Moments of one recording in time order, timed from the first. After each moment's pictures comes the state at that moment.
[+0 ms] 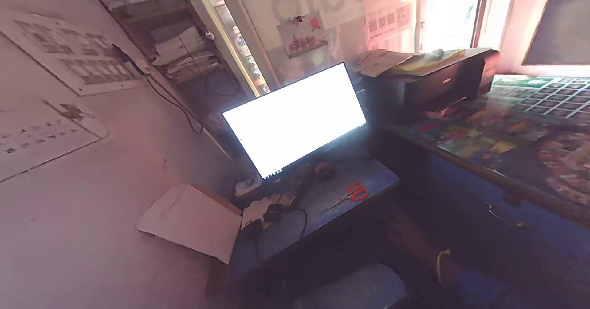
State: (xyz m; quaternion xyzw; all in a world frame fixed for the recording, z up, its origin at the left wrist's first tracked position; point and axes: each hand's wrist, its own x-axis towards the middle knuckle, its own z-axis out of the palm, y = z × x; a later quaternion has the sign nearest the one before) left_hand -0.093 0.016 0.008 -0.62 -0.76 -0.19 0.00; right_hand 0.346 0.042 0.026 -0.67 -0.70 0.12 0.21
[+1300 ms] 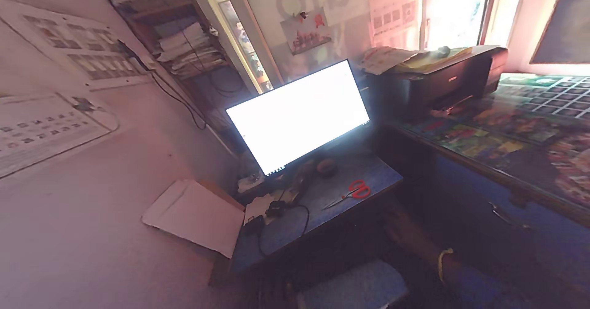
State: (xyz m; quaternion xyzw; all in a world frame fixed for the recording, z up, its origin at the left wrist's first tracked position) left_hand -0.090 0.017 -0.017 -0.63 -0.74 -0.22 0.12; right_hand 0.345 0.050 0.019 -0.68 -0.69 0.12 0.20
